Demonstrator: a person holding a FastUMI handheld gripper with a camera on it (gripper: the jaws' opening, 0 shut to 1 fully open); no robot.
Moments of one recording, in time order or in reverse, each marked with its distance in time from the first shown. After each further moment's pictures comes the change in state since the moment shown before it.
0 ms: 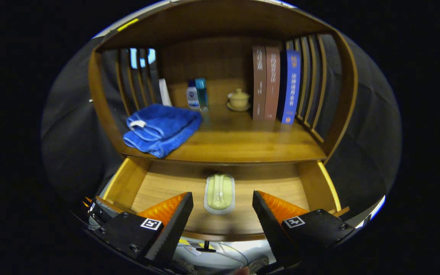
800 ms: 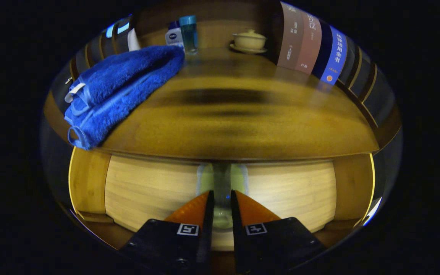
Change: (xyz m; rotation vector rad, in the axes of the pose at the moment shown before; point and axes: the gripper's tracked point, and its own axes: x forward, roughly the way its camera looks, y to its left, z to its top) arm 0.117 0.008 -0.041 -0.029 0.287 -0.077
